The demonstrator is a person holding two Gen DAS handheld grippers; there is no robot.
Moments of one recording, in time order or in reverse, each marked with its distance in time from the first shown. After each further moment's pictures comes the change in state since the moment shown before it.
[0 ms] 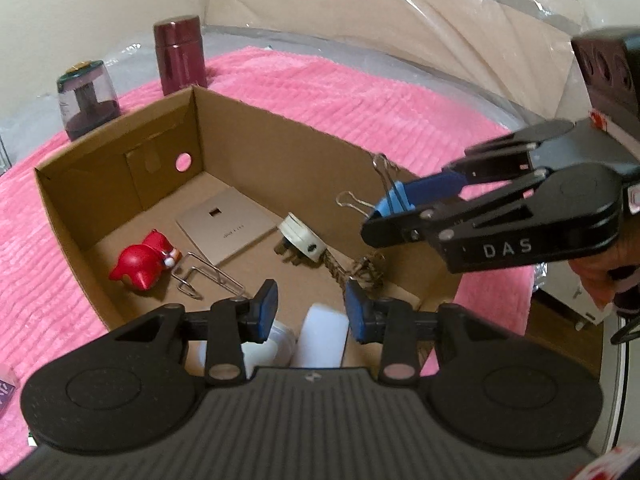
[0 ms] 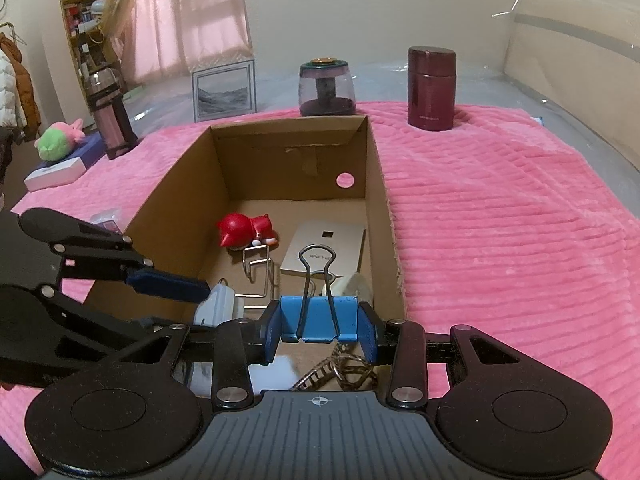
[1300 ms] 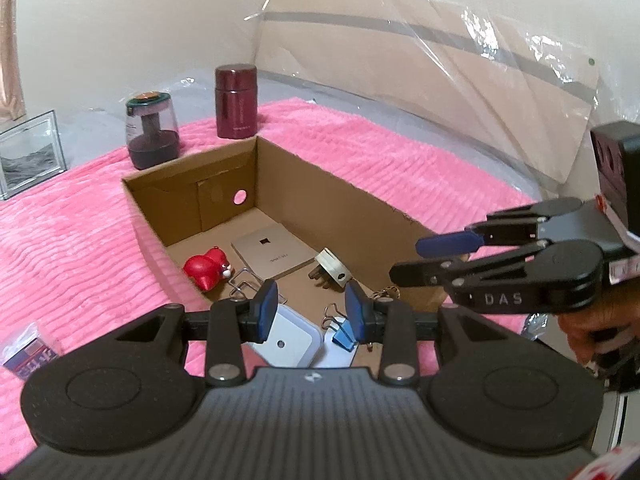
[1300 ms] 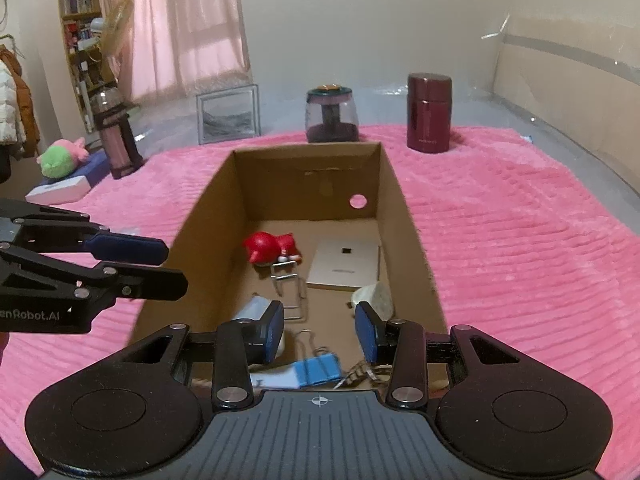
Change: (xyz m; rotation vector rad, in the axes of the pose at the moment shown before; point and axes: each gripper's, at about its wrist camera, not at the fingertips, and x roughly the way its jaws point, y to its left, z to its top) left arm -0.088 0.008 -0.017 -0.111 -0.154 0.081; right arm -0.036 0.048 -0.007 0.012 -0.073 -0.030
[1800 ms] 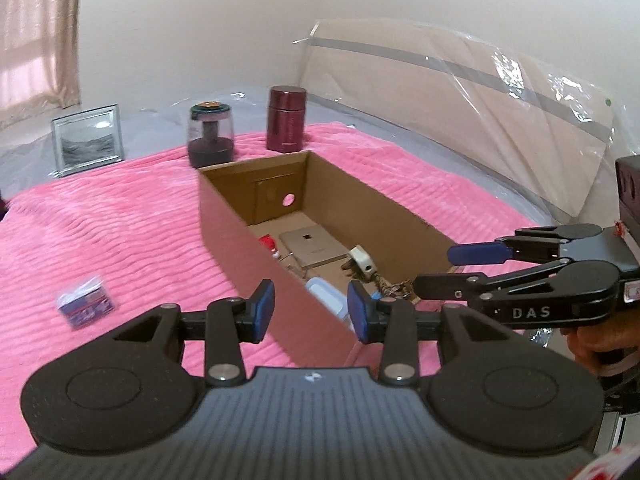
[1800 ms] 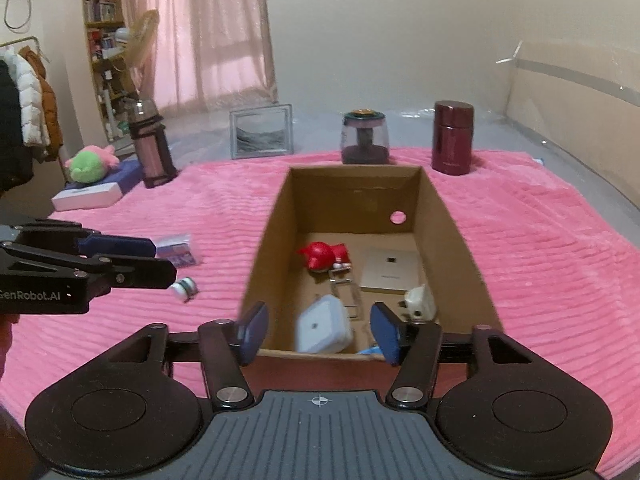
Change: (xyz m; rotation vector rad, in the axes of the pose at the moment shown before) left arm -0.092 0.017 -0.037 -0.107 -0.073 0.092; right arm -0.042 0.066 -0.012 -0.025 -0.059 0.028
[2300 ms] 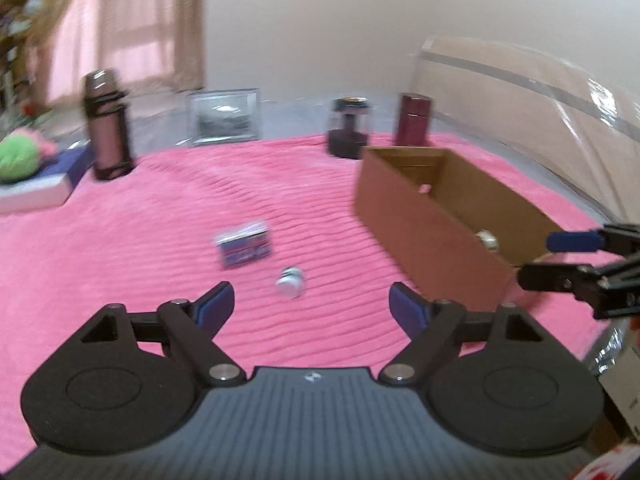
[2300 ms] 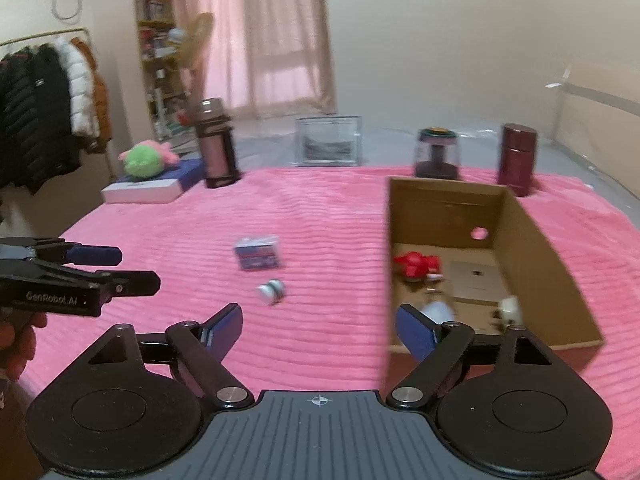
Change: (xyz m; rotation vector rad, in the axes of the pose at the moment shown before) left arm -0.087 0.096 -0.068 -0.148 -0.035 0.298; right arm 0.008 0.099 -0.012 -0.077 -0.044 0.118
